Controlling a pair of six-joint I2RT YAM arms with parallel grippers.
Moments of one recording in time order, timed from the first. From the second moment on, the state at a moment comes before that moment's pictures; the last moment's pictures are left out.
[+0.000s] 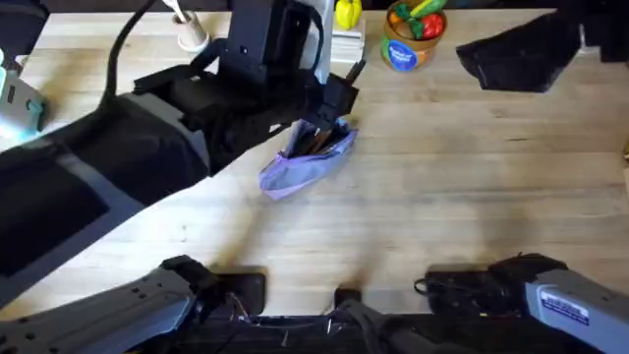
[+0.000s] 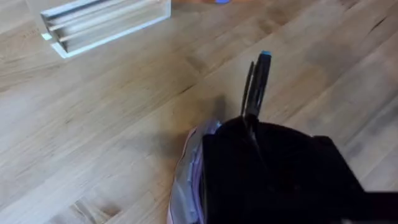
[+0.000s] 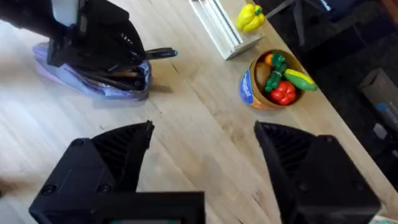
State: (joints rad) left arm -0.57 1.26 0.86 -0.23 0.14 -0.09; right arm 0.21 1.14 1.57 -1.17 -0.28 -0.63
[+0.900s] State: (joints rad) left arm -0.57 1.40 0.86 -0.57 0.13 0.08; right arm 0.21 1.18 1.57 -1.14 -0.27 -0.63
